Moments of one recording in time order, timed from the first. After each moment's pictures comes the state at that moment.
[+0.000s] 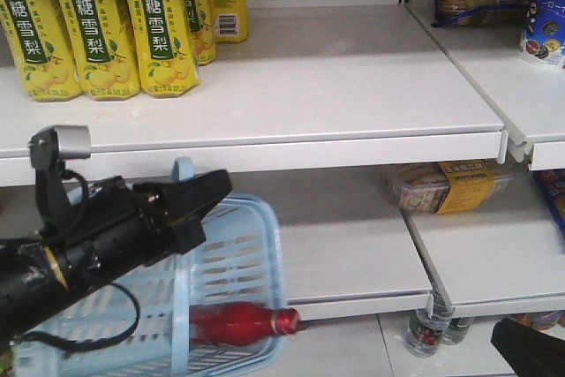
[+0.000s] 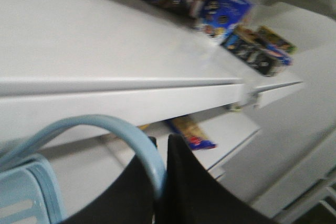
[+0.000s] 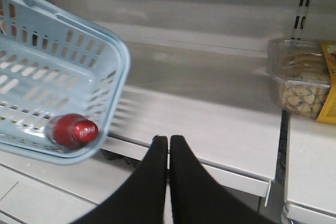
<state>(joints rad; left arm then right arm) -0.59 1.17 -0.54 0.38 -0.45 -0.94 0.19 0.26 -0.18 0.75 0.42 -0.68</state>
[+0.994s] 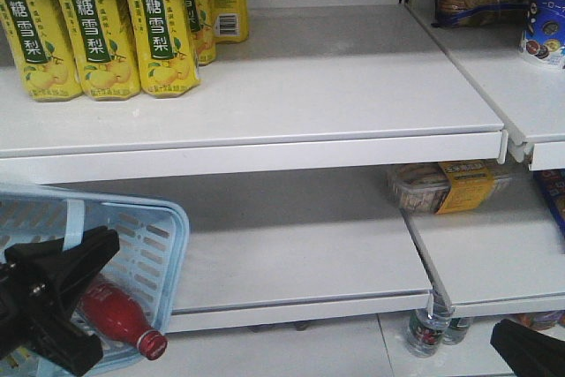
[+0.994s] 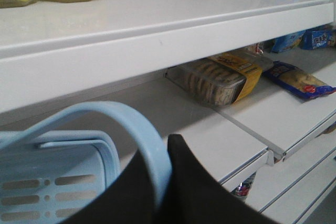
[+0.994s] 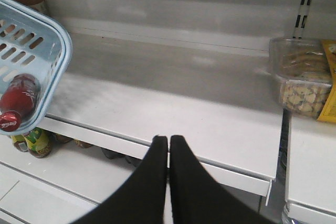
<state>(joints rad) -0.58 0.75 -0.33 -0.01 -0.15 -0.15 0.19 0.26 -0.18 0.75 0.43 -0.68</state>
